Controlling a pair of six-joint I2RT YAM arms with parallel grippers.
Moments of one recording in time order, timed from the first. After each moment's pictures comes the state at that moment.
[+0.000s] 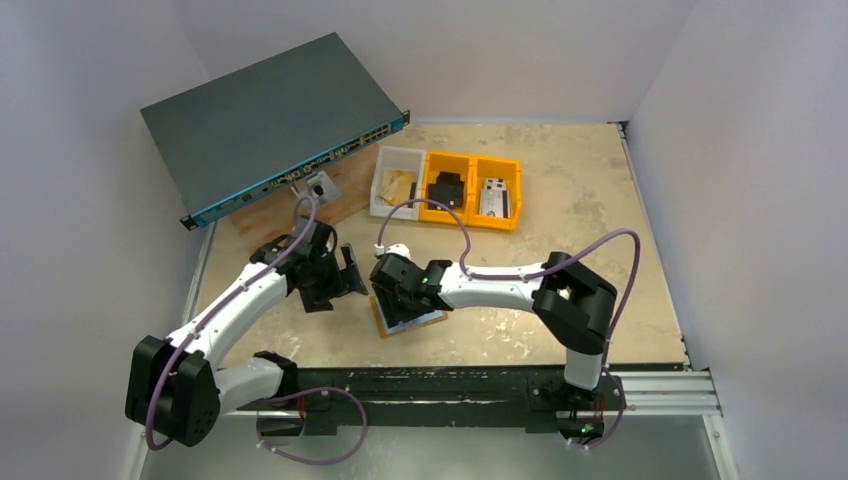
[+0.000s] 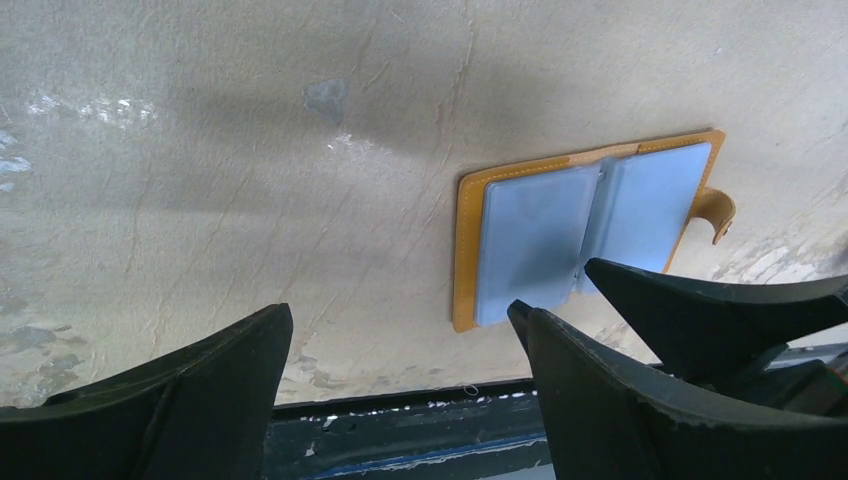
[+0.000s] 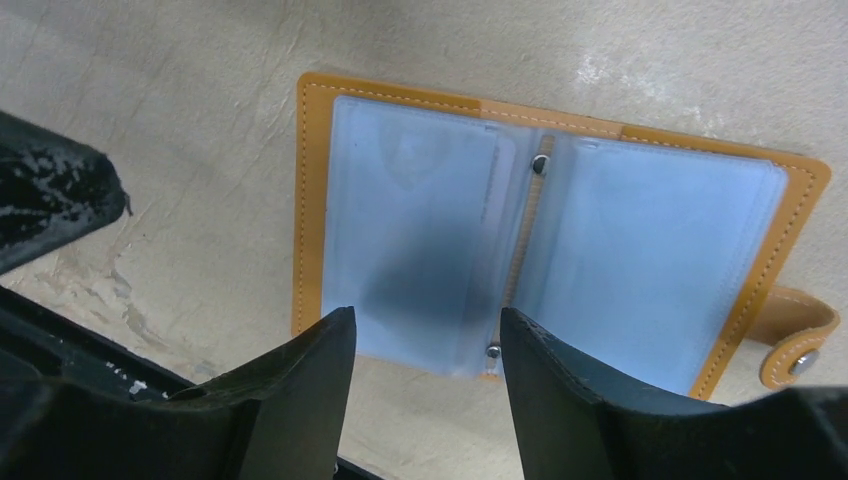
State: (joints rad) left arm -0.36 1.14 0.74 -0.77 0.13 -0.75; right arm 1.14 1.83 1.20 -0.45 0.16 0.68
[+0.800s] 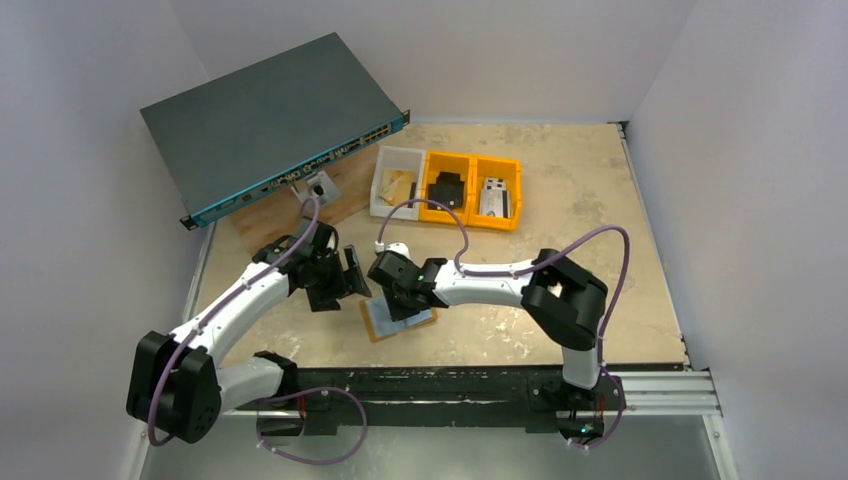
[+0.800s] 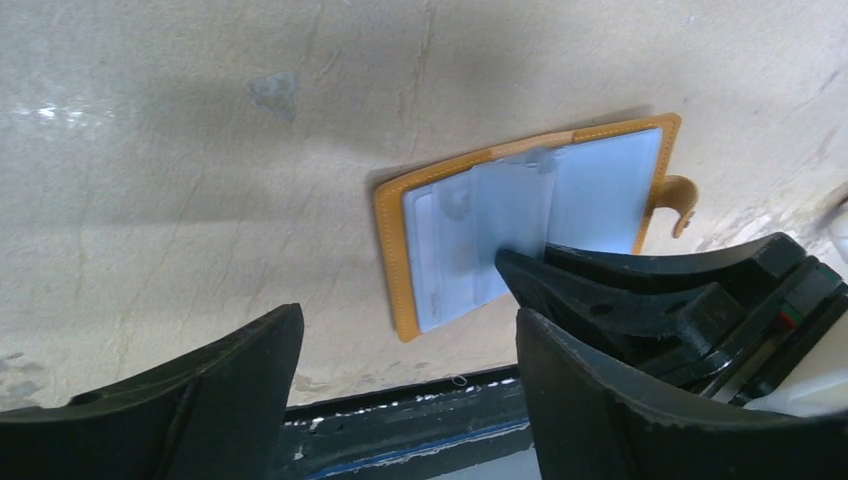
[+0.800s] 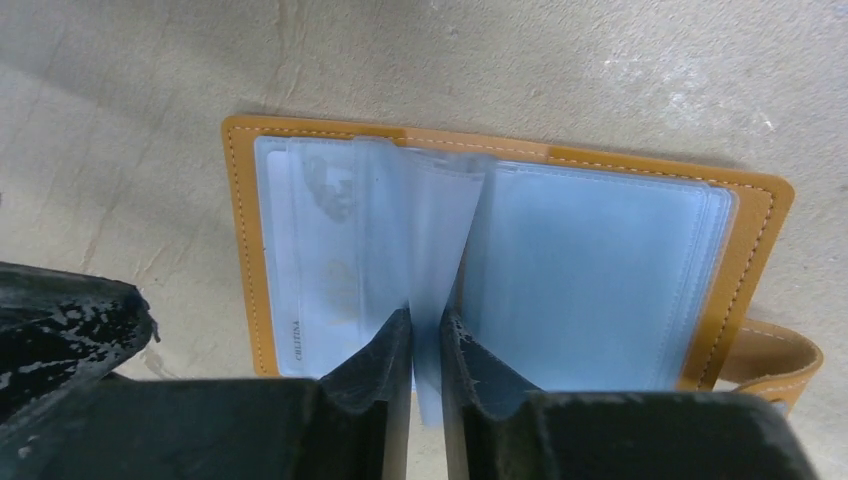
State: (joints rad) left arm -0.36 1.15 0.72 -0.74 0.18 -0.72; right arm 1.13 1.91 1.24 -0.44 0.16 0.73
